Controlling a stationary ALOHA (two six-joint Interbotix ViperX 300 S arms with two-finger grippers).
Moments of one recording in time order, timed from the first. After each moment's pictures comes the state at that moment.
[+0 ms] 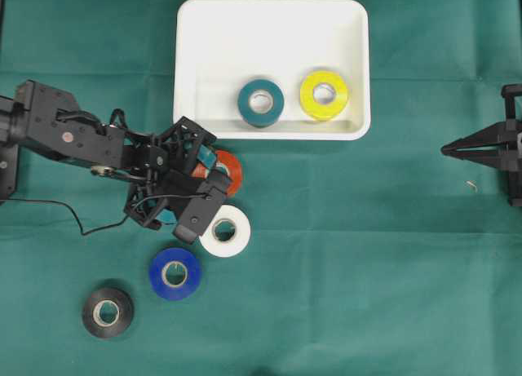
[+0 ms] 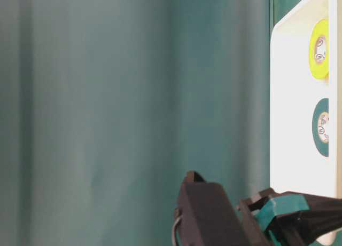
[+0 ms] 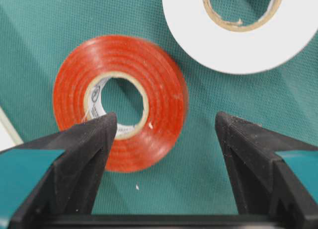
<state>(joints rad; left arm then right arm) -0.08 0.06 0.68 -0.02 0.33 0.57 -0.01 -1.16 1.52 -0.03 -0.04 0.02</state>
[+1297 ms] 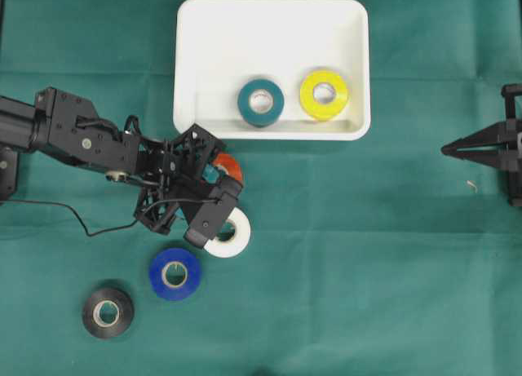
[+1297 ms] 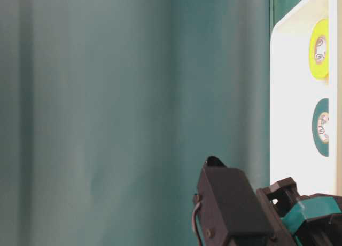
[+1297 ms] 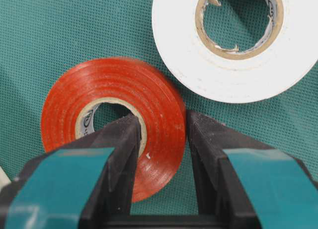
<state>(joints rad) -0.08 0.13 0.65 -0.02 0.30 0.56 -0.01 -1.16 1.52 -0.03 -0.04 0.02</state>
